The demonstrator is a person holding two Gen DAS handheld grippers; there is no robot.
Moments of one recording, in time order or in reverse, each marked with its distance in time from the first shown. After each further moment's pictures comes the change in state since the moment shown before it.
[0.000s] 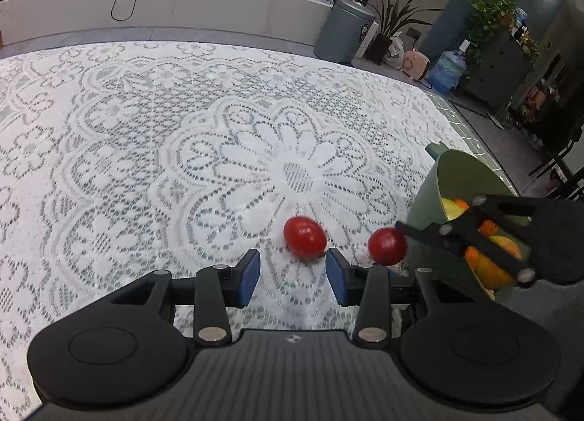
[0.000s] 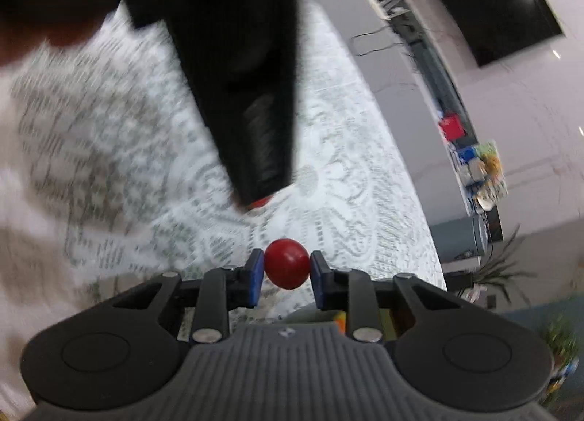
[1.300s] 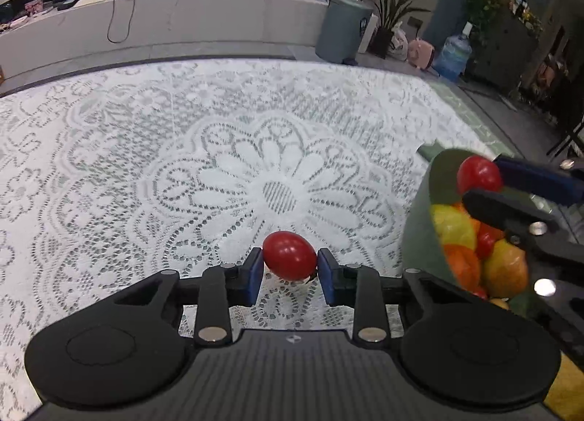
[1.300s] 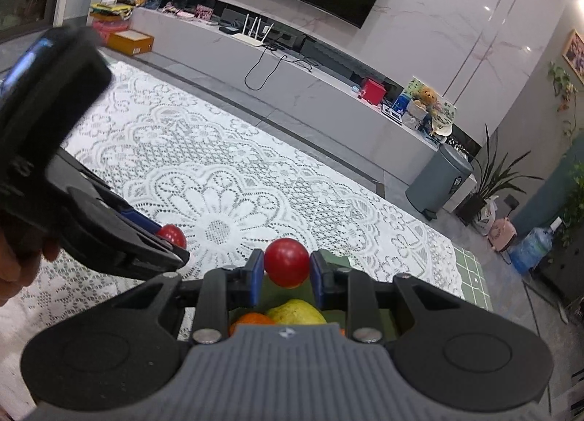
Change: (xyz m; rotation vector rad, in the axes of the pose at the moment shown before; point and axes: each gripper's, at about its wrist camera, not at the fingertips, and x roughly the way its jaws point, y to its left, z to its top) left arm 0.007 -0.035 0.014 0.078 -0.012 0.070; right arm -0.051 -0.077 -0.037 0.558 -0.138 -0.022
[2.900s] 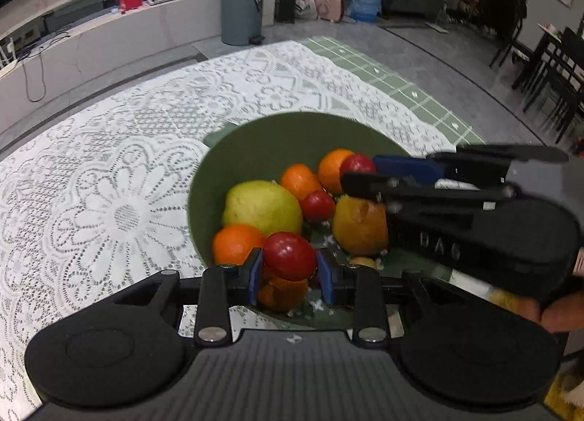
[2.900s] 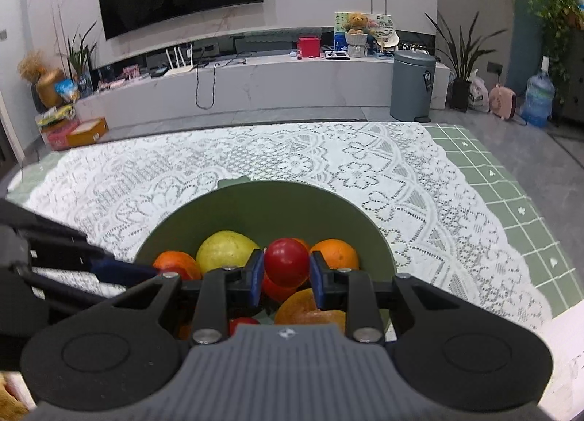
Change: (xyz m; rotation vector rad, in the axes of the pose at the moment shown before) left arm -0.011 -0.143 -0.010 0.336 0.100 -0.085; right arm -0.007 -0.107 -0.096 0.545 0.024 0.103
